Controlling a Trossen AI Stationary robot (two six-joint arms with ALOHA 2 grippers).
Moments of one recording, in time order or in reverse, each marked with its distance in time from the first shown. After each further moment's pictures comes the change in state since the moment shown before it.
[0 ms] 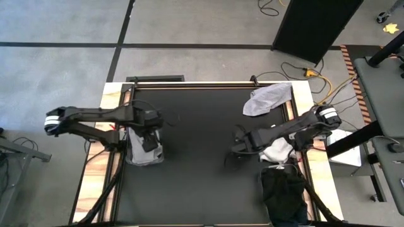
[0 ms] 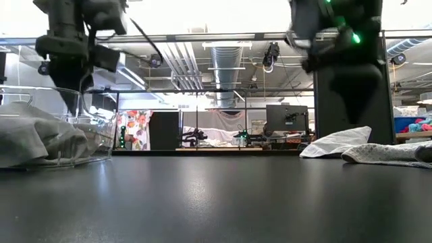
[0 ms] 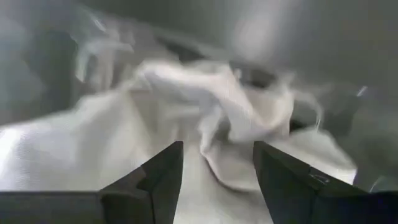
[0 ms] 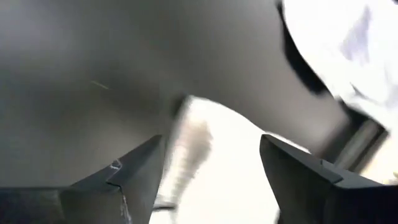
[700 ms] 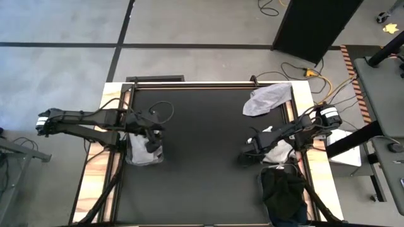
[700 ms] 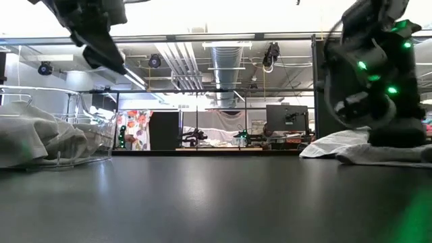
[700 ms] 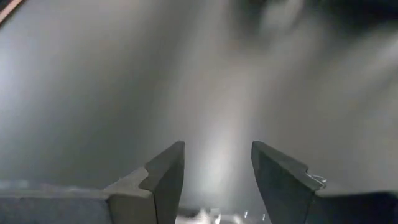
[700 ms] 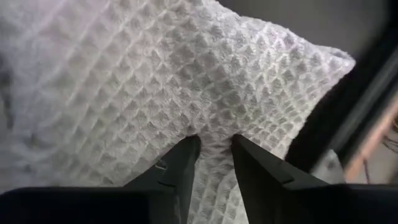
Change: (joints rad) left arm -0.145 -0.244 -0.031 0.406 -0.091 -0.015; right arm -0.041 0.001 -0.421 0.180 -0.138 0.134
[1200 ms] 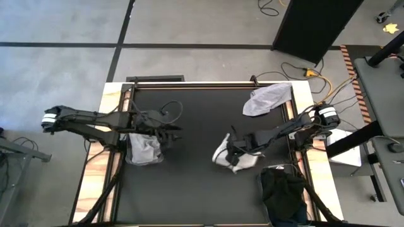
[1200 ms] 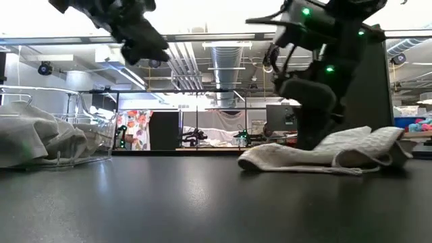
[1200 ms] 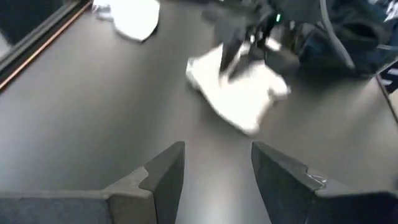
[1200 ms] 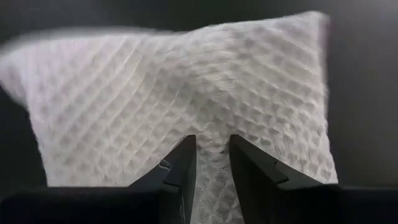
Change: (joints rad) left arm -0.019 0.159 -0.002 0.407 0.002 0.096; right arm -0.027 0.005 0.118 0.604 0.005 -0.233
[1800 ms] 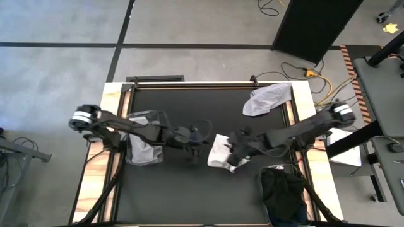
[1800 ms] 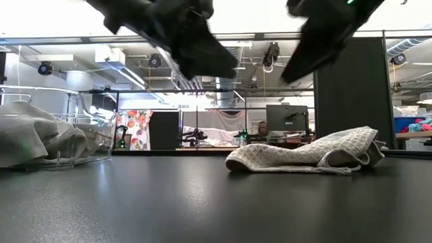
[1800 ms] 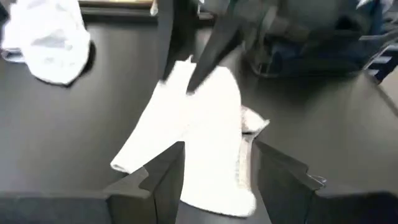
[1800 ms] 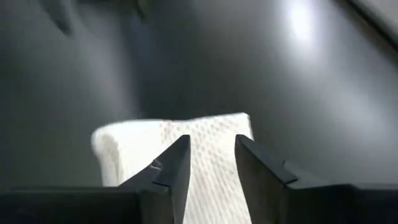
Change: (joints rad) left arm -0.101 0.495 0.125 0.451 0.009 0.118; right arm 0.109 -0.195 0.049 0.133 0.255 -0.304
